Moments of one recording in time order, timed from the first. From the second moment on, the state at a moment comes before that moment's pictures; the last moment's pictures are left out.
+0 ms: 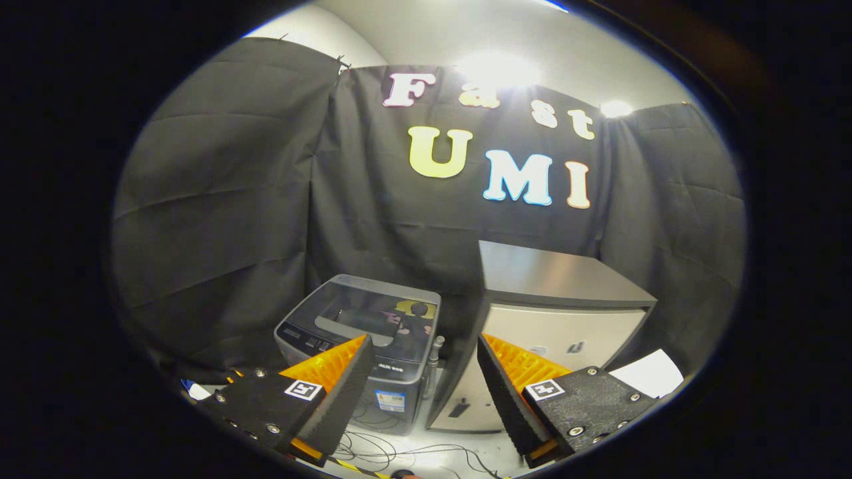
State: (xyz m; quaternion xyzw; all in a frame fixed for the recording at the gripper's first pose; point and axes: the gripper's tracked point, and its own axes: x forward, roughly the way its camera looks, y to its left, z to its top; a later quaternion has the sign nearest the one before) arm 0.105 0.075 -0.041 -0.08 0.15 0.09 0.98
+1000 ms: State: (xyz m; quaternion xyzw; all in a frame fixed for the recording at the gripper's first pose) arm -0.024 -0.103 0.031 -0.05 0.06 0.08 0.99
